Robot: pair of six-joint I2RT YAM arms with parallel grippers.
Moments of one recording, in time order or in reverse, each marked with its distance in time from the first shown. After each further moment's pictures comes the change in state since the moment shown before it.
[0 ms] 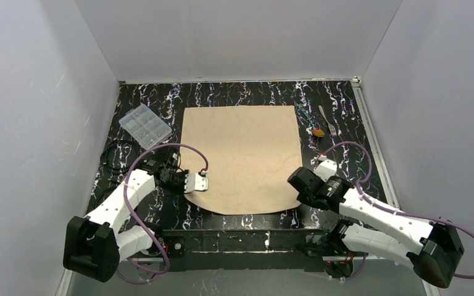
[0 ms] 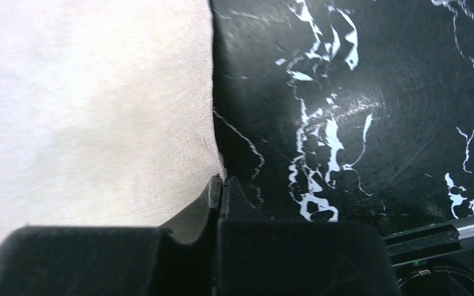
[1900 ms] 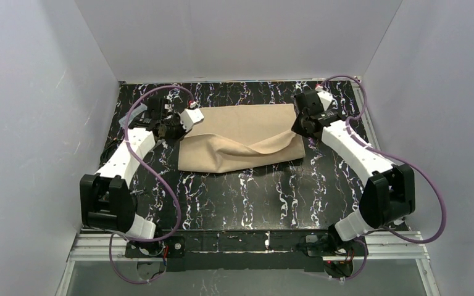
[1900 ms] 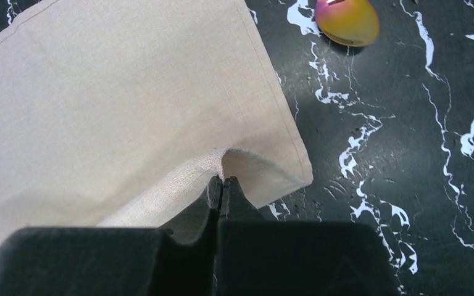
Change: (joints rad) left arm 0.162 0.357 0.491 0.257 0.016 -0.423; right arm -0.476 0.580 0.712 0.232 -0.150 -0.475
